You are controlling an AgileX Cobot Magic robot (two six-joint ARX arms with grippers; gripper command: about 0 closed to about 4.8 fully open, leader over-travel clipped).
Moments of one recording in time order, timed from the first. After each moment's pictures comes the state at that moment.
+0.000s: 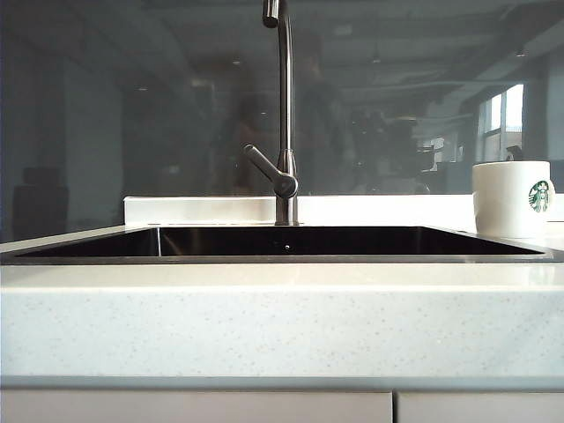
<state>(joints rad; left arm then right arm) 0.01 1.00 1.07 -0.14 0.13 0.02 -0.26 1.06 0.55 0.52 -0.20 0.02</state>
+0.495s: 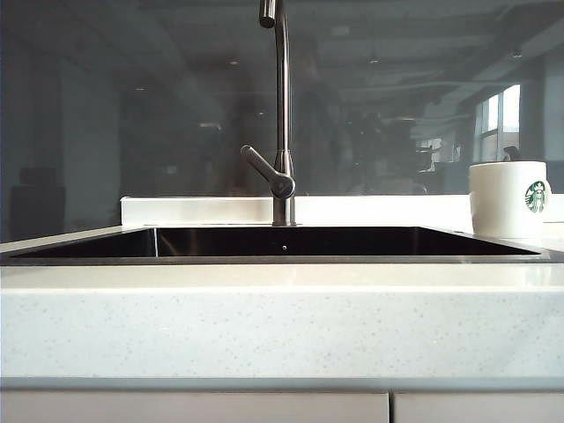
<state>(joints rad) 0.01 0.38 0.45 -0.12 0.13 0.01 -0.26 1.06 0.55 0.52 -0.20 0.02</state>
